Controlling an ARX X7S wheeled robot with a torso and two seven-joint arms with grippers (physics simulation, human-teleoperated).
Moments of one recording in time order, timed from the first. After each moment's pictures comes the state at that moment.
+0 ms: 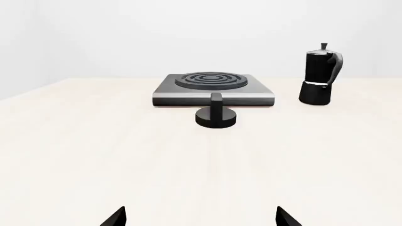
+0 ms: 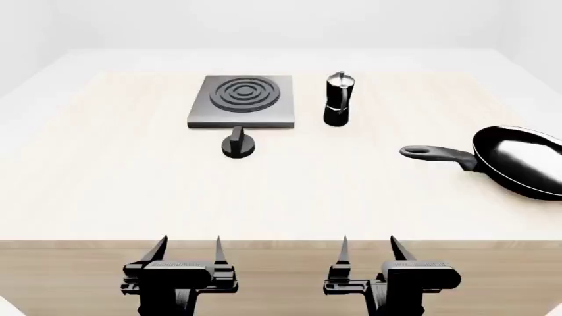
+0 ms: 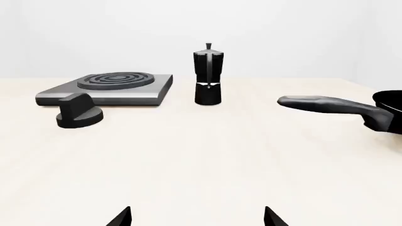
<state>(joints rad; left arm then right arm) 0.00 0.00 0.00 0.00 0.00 0.00 0.00 0.00 0.00 0.00 0.00 0.00 0.00 0.00</state>
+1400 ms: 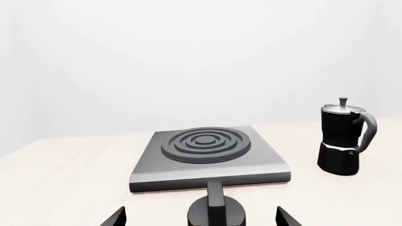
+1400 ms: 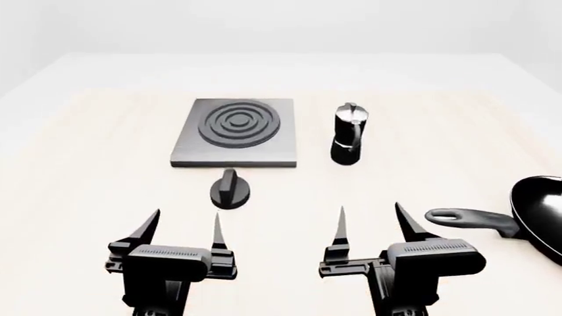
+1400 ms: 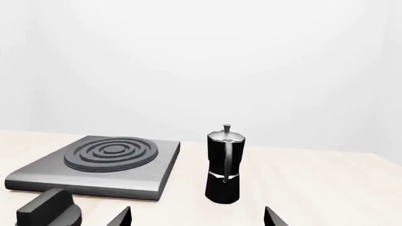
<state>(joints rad) 0.02 -0.13 0.12 0.32 -0.06 -0.16 -0.11 -0.02 0.12 -0.15 -0.40 0.05 0.20 0.12</state>
